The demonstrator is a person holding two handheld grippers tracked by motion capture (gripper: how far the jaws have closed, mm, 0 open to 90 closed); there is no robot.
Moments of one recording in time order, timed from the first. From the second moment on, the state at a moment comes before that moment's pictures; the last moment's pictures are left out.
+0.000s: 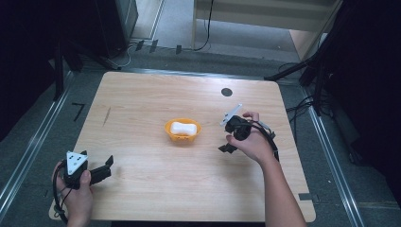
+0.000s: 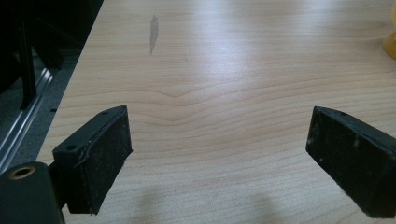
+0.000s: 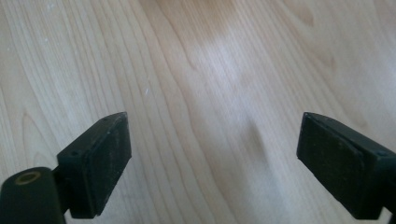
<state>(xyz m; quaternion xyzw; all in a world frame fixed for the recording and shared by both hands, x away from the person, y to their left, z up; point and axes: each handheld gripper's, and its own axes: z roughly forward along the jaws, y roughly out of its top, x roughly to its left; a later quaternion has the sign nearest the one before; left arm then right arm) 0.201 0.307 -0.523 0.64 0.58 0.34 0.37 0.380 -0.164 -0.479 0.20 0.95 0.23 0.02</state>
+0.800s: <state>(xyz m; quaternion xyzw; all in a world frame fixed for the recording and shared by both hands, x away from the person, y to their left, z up) 0.201 0.307 -0.523 0.65 0.57 0.34 0.37 0.337 -0.246 -0.513 0.29 0.89 0.34 0.07</state>
